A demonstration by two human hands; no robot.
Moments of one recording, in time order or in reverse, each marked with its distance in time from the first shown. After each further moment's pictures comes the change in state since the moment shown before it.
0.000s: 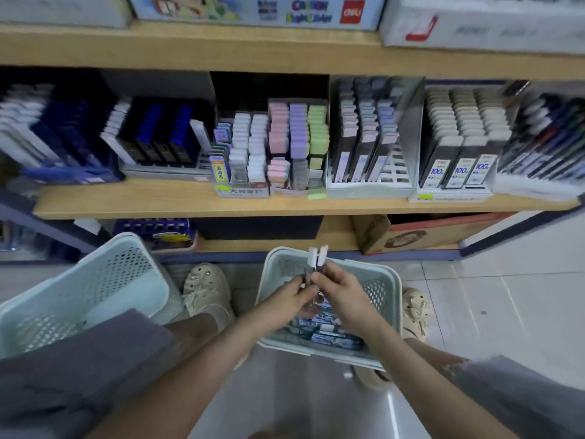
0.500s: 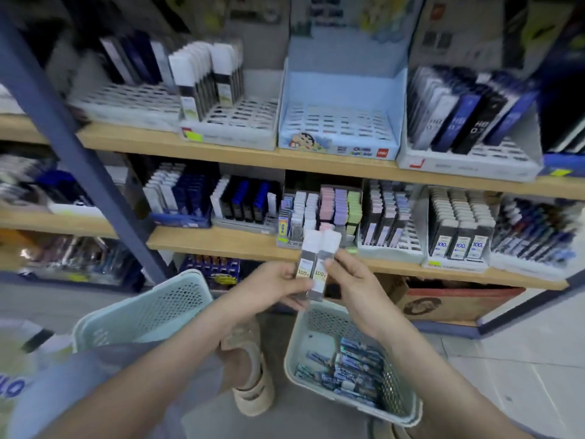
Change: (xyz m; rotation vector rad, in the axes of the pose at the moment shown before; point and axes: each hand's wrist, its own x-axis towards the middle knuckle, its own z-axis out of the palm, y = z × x) left_hand -0.150 0.110 -0.064 0.059 0.173 0.285; right_hand -0.067 -0.153 0.092 -0.118 -0.128 -0.331
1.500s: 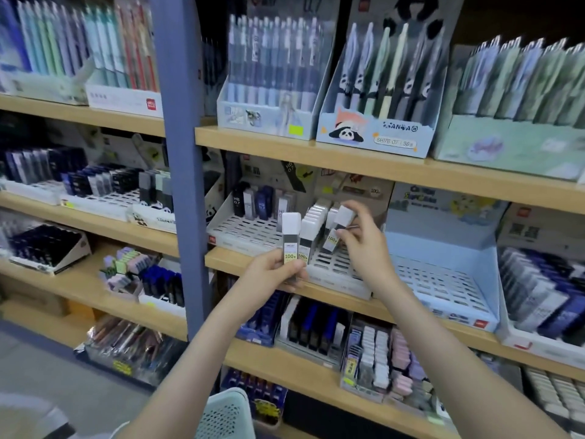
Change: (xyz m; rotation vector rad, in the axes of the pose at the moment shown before) left_hand -0.038 0.122 -0.184 -0.071 0.484 0.501; right_hand 0.180 -0.192 0.119 -0.575 0.154 -0.591
